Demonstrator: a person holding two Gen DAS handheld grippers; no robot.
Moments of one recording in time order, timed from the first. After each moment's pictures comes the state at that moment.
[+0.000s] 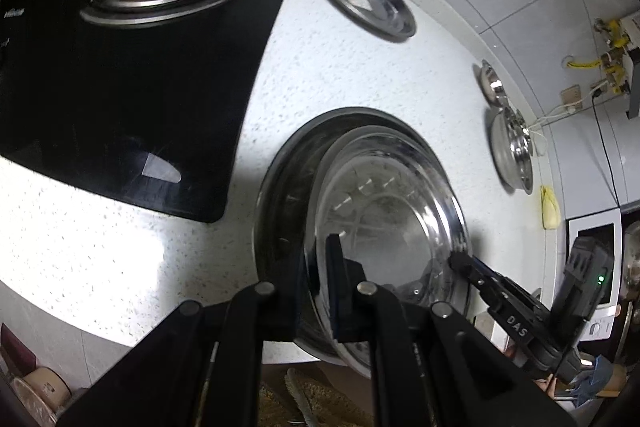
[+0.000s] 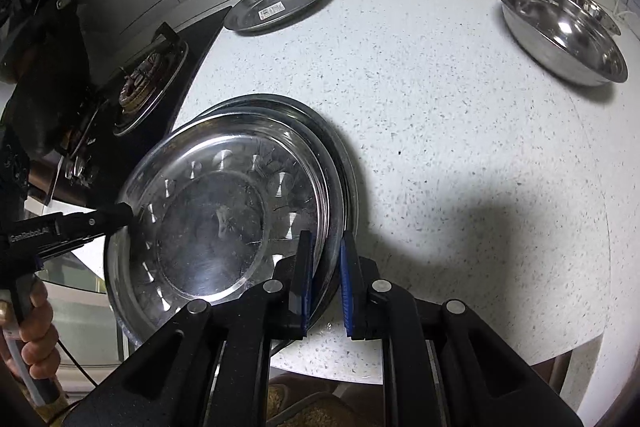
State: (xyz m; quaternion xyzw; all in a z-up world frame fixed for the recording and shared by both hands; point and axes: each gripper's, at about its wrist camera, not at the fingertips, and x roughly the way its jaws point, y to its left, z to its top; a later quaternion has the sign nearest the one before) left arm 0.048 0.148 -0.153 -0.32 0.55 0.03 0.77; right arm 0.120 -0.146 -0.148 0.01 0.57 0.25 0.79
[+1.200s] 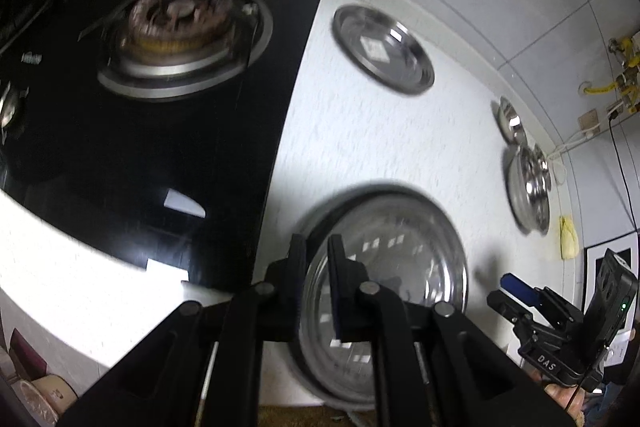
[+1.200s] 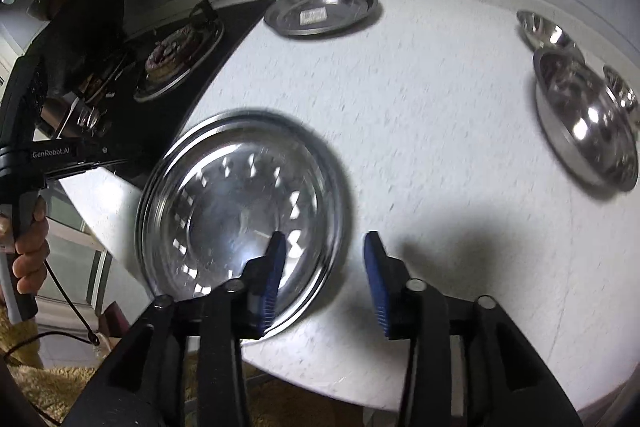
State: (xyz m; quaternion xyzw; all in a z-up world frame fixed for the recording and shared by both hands) left arm 0.082 0.170 -0.126 -0.29 0.51 0.09 0.80; right arm 0.154 -0.139 -0.114 -0.09 0.54 0.31 0.78
